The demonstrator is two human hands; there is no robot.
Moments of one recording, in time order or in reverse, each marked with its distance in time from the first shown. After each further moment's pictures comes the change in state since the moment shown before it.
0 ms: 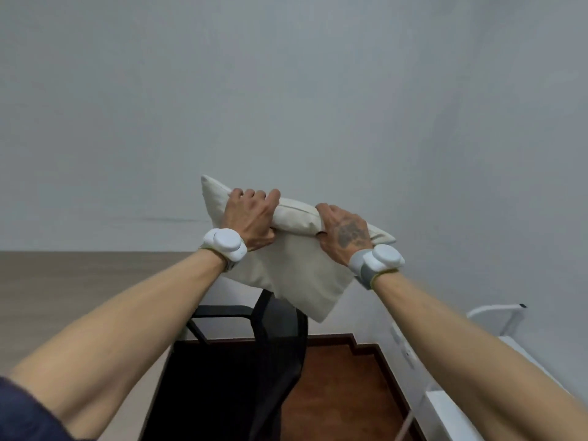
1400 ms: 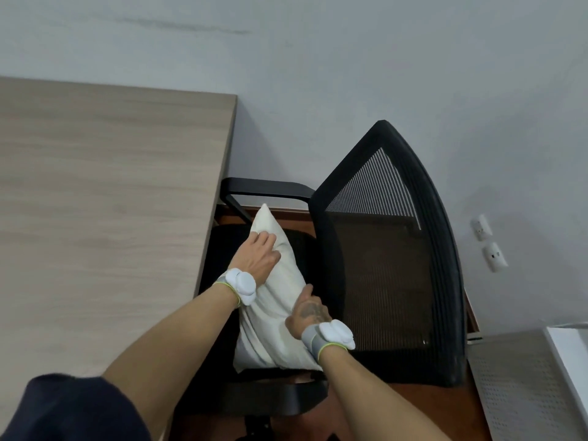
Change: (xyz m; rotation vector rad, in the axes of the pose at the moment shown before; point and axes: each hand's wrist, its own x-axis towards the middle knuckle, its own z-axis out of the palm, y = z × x) left_hand -0.280 -0.031 0.423 -0.015 -0.812 0.390; right_hand -0.169 -0.179 0.466 0.301 -1.187 0.714
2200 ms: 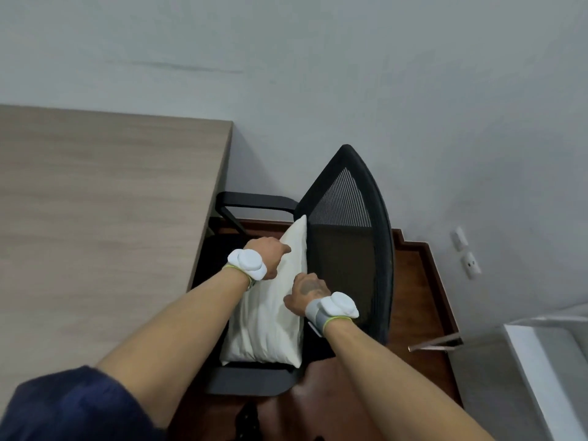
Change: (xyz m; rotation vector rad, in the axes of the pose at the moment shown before) left_hand 0.001 0.027 -0.123 -0.482 -0.279 -0.128; right_hand -0.049 0.028 -0.085 -0.175 0.041 -0.214
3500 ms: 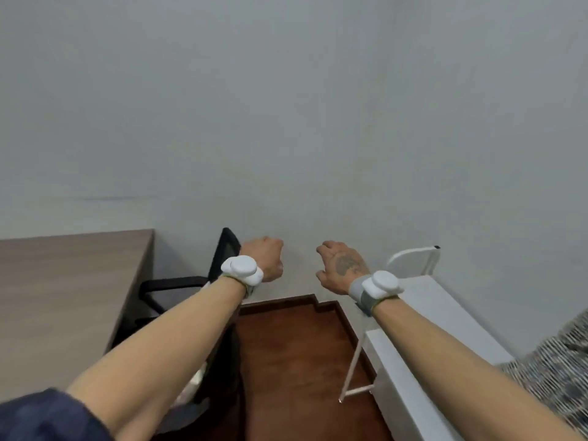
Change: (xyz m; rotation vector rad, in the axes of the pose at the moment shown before) left_hand -0.177 0.331 -0.190 0.089 0.549 0.066; right_hand -0.353 0.259 -0.207 -0.302 0.709 -0.125
